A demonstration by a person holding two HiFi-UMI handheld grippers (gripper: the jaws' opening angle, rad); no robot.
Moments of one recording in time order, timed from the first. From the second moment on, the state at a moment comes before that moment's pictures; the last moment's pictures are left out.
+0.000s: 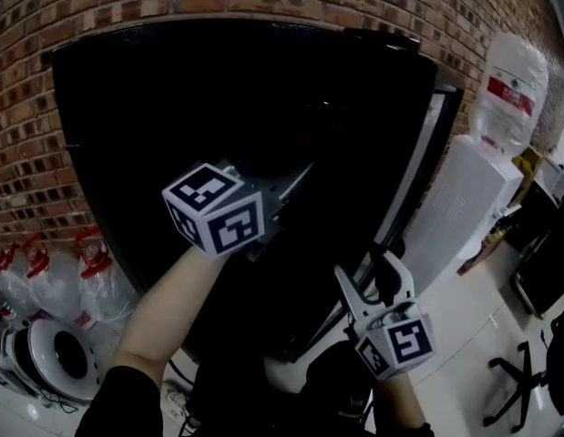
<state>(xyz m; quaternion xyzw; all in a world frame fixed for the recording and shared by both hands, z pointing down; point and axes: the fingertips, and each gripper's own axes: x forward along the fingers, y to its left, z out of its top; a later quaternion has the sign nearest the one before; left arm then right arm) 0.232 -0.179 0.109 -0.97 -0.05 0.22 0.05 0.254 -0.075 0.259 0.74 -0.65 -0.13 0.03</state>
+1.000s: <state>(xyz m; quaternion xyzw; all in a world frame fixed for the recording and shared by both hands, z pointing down) 0.273 -0.294 0.109 -0.97 0.07 0.21 0.06 0.270 -0.079 0.262 0.76 -0.64 -0.14 0.04</state>
